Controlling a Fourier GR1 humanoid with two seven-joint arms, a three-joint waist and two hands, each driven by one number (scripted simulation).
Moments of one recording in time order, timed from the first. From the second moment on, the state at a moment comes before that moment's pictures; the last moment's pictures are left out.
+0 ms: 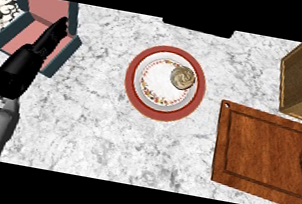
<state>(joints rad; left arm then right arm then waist) -0.29 0.23 0.08 -1.52 -0.18 -0.15 -0.02 -0.85 -1.17 -0.42 -0.50 0.33 0.54 -0.60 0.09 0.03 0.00</state>
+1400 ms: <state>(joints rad) -0.26 0.24 0.11 -1.54 -0.17 -0.15 -0.02 -1.16 -1.02 0.00 -0.35 0.71 0.49 -0.56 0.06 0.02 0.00</state>
